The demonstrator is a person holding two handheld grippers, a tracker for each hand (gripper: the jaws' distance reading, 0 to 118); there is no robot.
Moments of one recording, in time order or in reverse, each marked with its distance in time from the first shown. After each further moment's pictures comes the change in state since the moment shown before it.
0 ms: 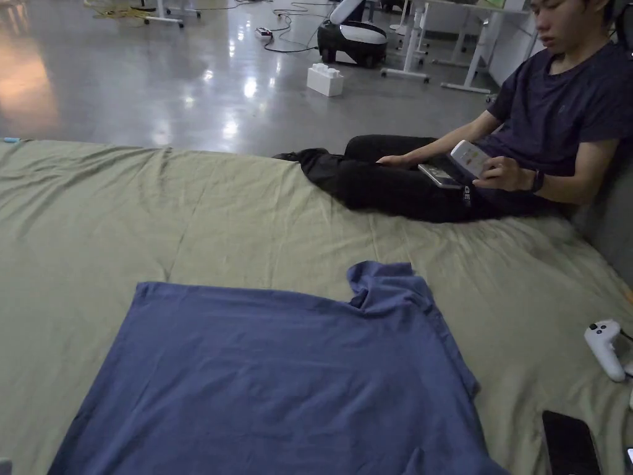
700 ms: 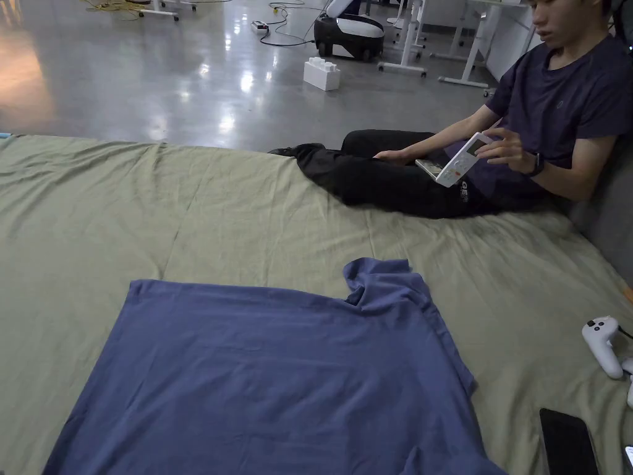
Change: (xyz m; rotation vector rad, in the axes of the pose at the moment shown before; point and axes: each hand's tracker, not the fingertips) left arm 0.010 -0.007 0.005 0.007 0.011 0.001; right arm -0.026 -0.012 -0.046 -0.147 0.016 0.072
